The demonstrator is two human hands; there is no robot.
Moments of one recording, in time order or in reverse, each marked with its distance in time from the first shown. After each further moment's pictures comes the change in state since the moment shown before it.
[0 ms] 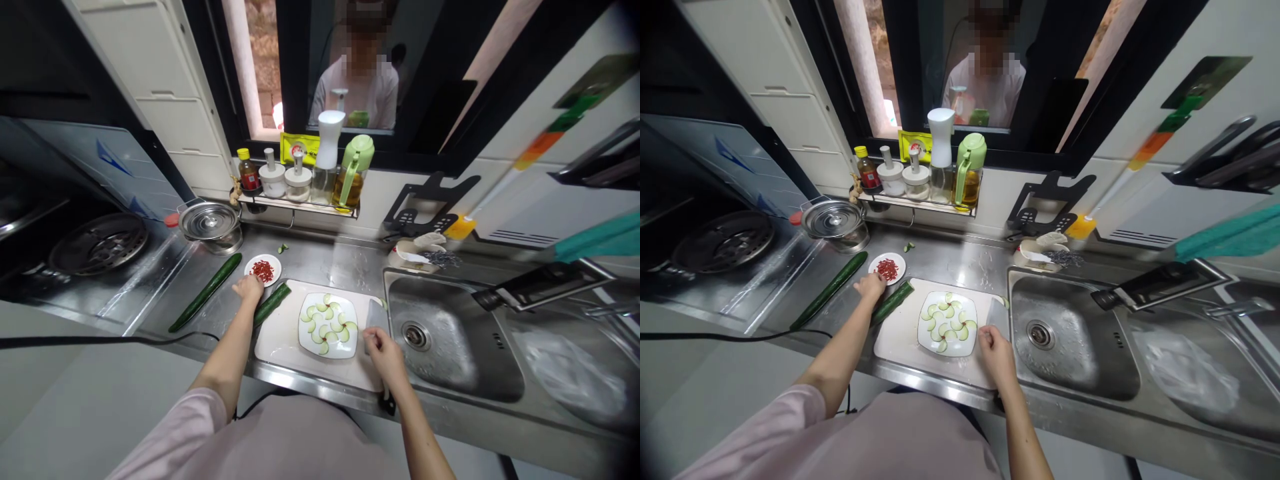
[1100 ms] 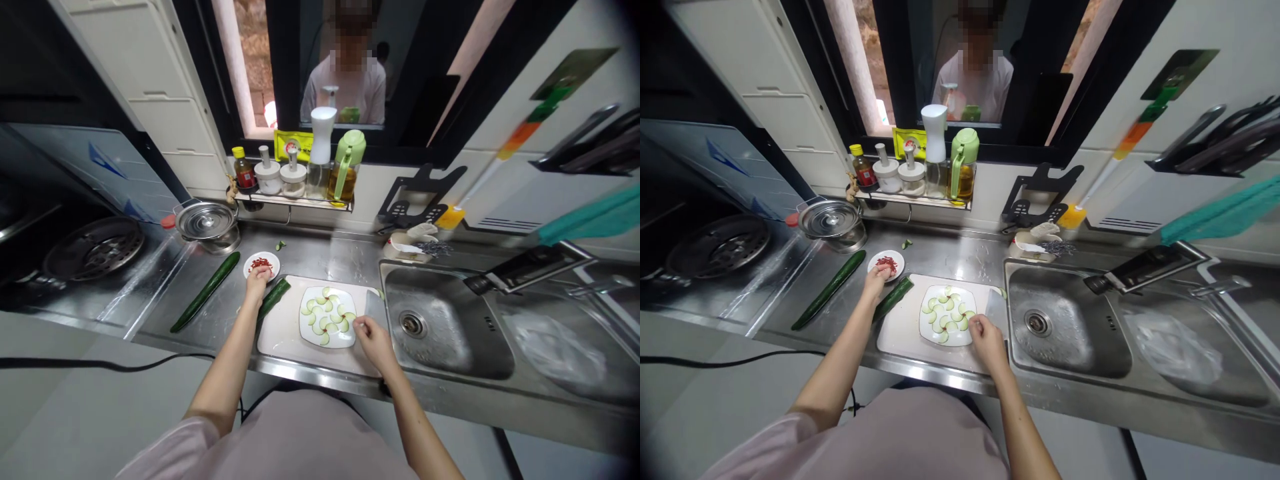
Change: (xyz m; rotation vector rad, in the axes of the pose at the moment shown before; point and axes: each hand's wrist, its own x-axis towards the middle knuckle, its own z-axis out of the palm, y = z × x) left_hand -0.035 0.008 -0.003 -1.242 -0.057 0.144; right_hand -0.008 -0.018 0.013 0.055 -0.028 -0.048
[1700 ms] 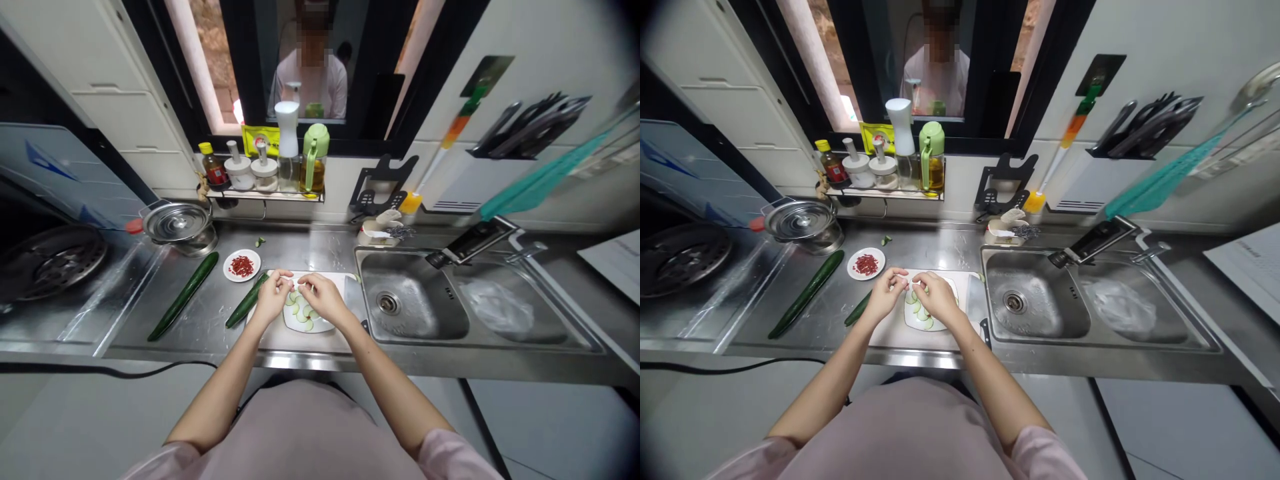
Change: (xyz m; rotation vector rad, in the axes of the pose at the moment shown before) left_hand -0.124 0.064 0.034 0.189 -0.499 0.302; right_hand 0.032 -0.103 0.005 0.026 -0.055 -0.416
